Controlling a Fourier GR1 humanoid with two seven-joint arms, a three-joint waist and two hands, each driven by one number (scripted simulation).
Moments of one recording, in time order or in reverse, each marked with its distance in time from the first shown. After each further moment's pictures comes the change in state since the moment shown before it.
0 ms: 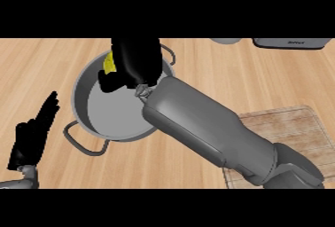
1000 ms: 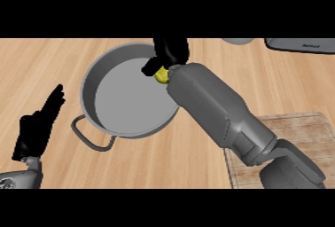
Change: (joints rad) left arm -0.061 -0.001 -0.005 0.026 0.001 -0.033 -0.002; right arm -0.036 0.001 -0.123 0.455 -0.352 -0.154 -0.469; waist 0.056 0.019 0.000
